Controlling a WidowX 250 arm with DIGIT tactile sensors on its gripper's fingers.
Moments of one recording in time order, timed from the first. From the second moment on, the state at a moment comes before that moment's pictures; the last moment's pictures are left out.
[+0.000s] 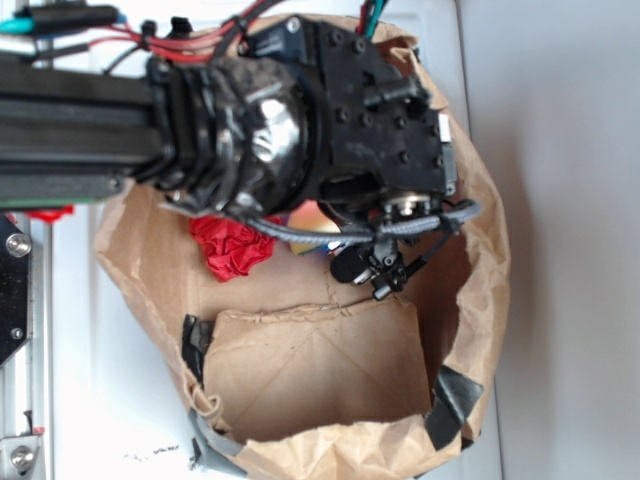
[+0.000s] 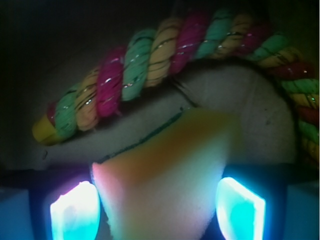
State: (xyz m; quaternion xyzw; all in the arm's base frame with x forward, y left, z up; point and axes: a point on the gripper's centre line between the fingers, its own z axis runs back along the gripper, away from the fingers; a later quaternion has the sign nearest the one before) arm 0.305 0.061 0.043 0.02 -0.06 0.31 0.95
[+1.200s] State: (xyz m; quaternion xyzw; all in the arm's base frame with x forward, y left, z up) arm 0.301 0.068 0.034 0.06 -0.04 0.32 0.94
